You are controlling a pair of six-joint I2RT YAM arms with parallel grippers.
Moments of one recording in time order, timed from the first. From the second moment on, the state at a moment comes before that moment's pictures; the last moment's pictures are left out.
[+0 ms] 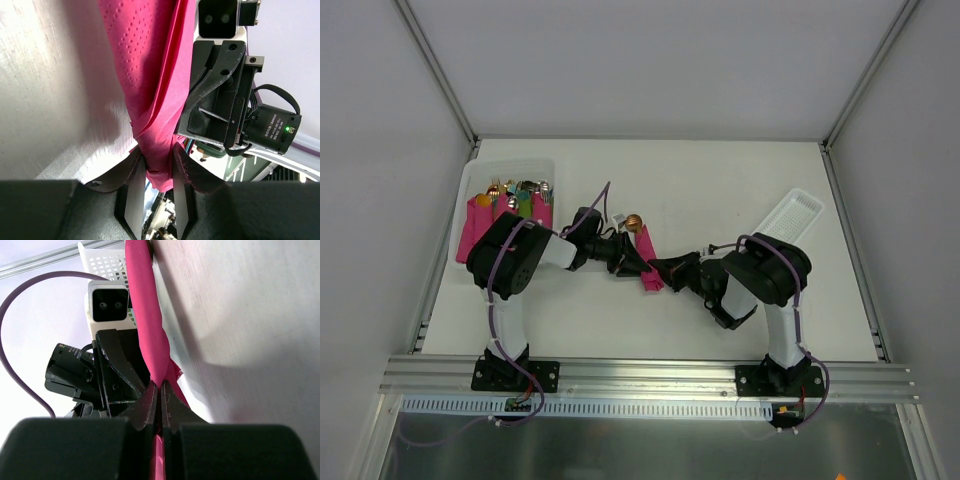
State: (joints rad) left arm -0.45 1.95 0.78 0.47 0.95 -1.09; right arm 0.70 2.05 0.36 1.42 -0.07 1.74
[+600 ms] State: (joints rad) left arm -0.45 1.90 0.96 -0.04 0.94 -0.57; right arm 0.65 2.05 0.40 1.44 -0.23 1.68
